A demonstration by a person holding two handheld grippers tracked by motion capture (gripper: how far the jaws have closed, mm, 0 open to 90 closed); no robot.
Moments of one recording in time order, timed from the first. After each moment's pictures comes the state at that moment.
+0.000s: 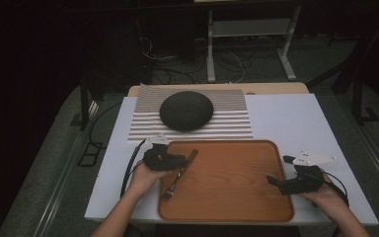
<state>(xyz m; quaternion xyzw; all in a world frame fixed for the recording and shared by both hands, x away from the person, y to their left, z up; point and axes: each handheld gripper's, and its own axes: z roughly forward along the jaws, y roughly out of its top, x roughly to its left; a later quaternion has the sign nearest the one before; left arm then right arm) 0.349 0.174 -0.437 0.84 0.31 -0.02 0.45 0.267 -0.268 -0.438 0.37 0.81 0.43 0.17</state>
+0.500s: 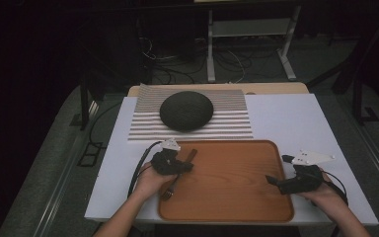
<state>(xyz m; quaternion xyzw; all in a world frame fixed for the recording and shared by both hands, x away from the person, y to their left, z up) 0.344 0.156 -0.445 0.87 0.29 -0.02 0.41 0.269 -0.266 -0.437 0.36 0.81 0.43 0.17</state>
